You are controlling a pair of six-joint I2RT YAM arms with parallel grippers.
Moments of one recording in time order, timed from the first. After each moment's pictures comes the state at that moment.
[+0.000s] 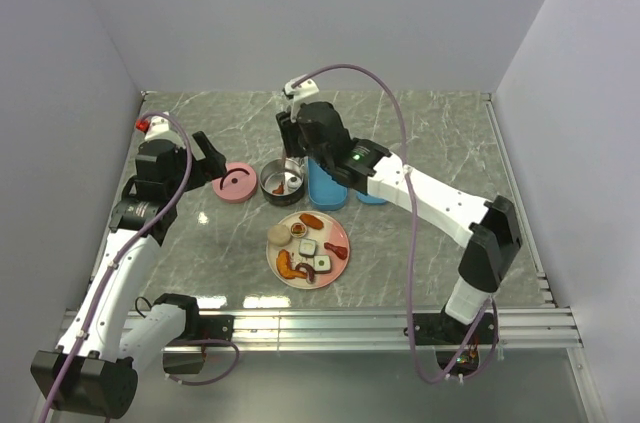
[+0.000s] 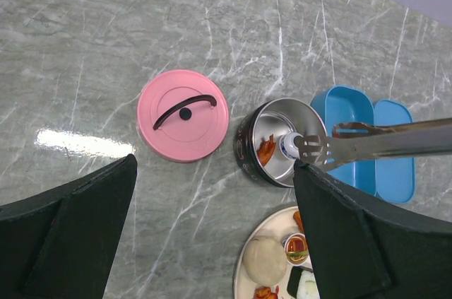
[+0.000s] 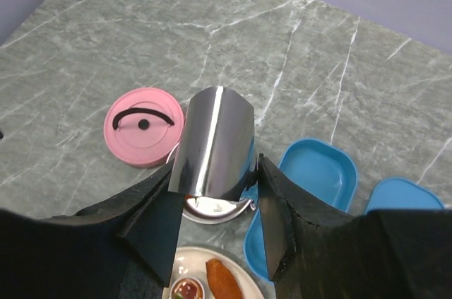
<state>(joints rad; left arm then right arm) -0.14 0.90 0.90 -0.44 -0.08 -0.46 0.88 1.72 1.59 -0.24 0.34 0.15</state>
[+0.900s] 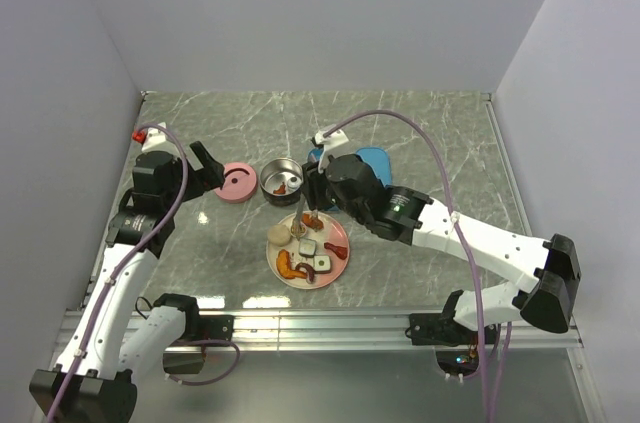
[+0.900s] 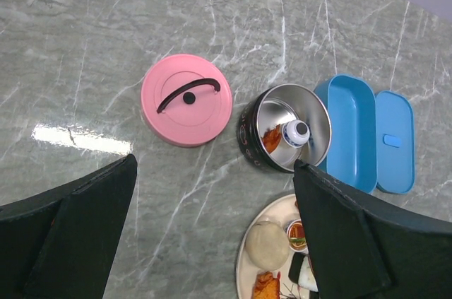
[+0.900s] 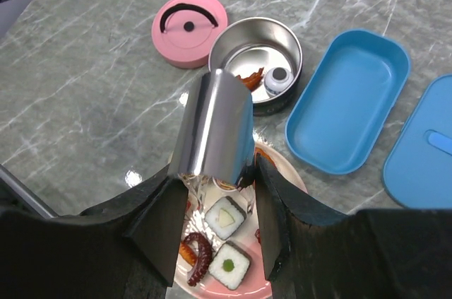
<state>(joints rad) -0.14 0.82 0.85 -0.47 -0.08 -0.48 1.02 1.32 1.17 -0.29 0.34 0.33</state>
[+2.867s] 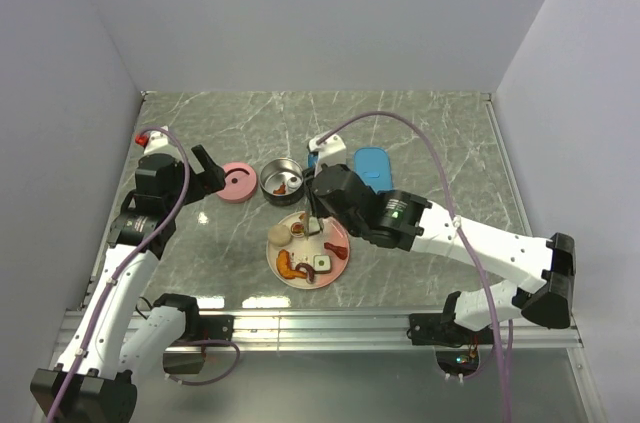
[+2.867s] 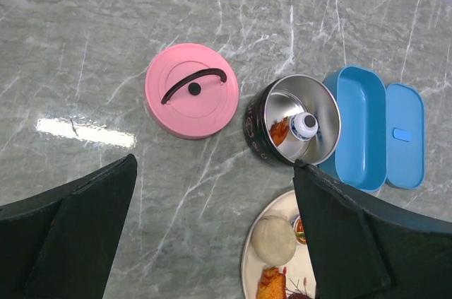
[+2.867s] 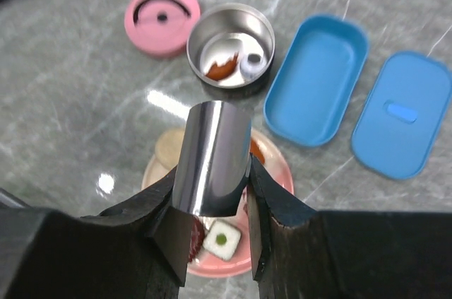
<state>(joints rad) -0.14 0.81 0.82 -0.48 -0.08 -0.48 1.14 1.34 1.28 -0.51 0.55 0.39</state>
